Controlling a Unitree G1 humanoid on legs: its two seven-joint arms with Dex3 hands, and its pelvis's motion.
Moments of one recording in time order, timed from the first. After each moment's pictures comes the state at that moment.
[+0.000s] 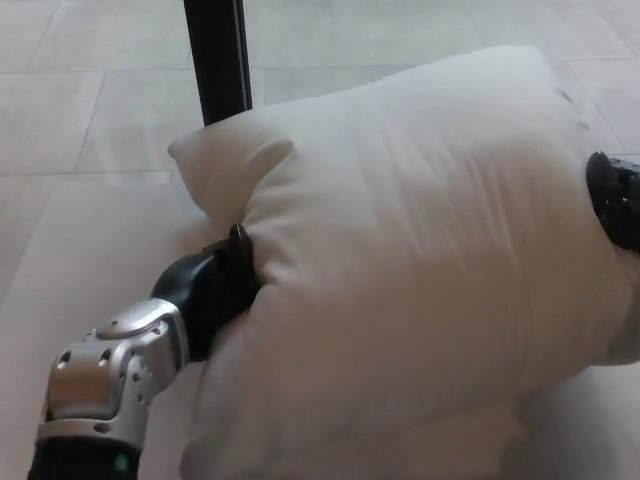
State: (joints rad) left_arm -0.56 0.08 0.16 0.30 -0.24 0.75 -0.20; right_arm -0.76 -0.51 -0.02 0.49 0.31 0.65 0.36
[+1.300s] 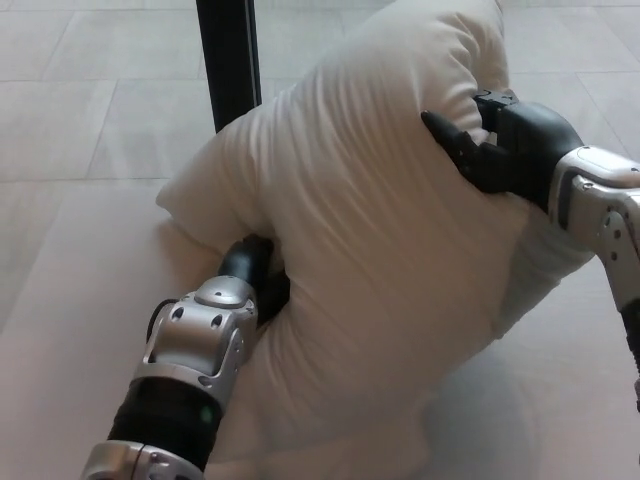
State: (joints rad) left_arm -0.74 0.01 -0.03 0.60 -0.02 0.66 0.03; right_arm -0.95 -0.25 0.00 0.49 0.21 0.72 0.26
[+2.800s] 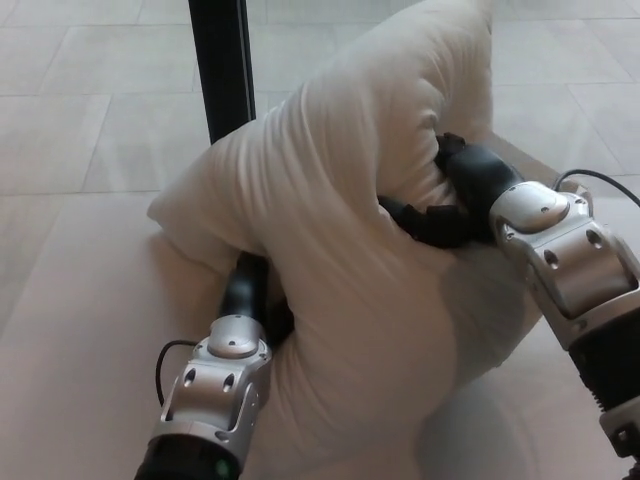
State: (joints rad) left_arm -0.60 -0.09 0.04 0.56 0.03 0.46 0.16; right_arm -0.91 -0.23 0.29 0.47 -0.04 0.71 0.16
